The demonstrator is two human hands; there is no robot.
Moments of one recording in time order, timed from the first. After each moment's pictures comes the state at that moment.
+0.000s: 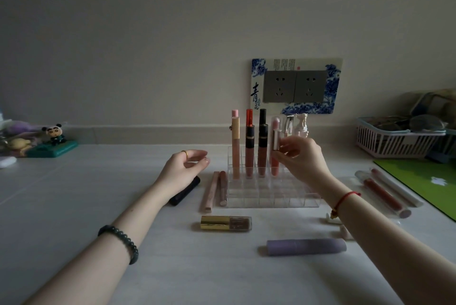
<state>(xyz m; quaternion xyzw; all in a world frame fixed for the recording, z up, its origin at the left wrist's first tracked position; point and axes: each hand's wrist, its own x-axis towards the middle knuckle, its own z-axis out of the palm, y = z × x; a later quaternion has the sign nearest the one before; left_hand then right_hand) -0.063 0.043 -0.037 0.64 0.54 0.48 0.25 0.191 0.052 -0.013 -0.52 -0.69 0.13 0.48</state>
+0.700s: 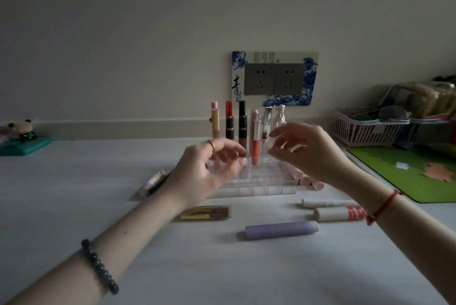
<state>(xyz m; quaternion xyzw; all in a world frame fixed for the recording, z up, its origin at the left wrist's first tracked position) 0.008 -0.034 0.000 0.81 0.36 0.43 0.16 0.226 -0.012 0.017 -0.45 -0.78 0.13 0.41</state>
